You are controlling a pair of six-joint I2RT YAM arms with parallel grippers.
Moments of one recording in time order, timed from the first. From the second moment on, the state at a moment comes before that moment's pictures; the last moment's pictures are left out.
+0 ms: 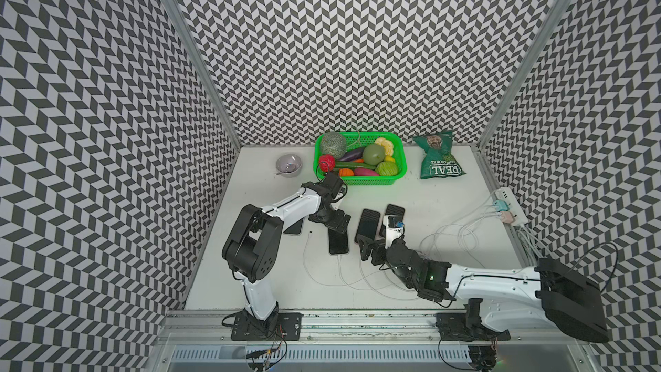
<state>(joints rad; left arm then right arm) -0.52 1.81 1.23 -0.77 0.10 -0.07 1.16 1.27 0.51 0.32 0.58 0.70</state>
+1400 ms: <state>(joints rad) -0.59 1.92 1.29 -0.73 -0.02 -0.32 1.15 1.33 0.51 0.35 0.57 0.71</state>
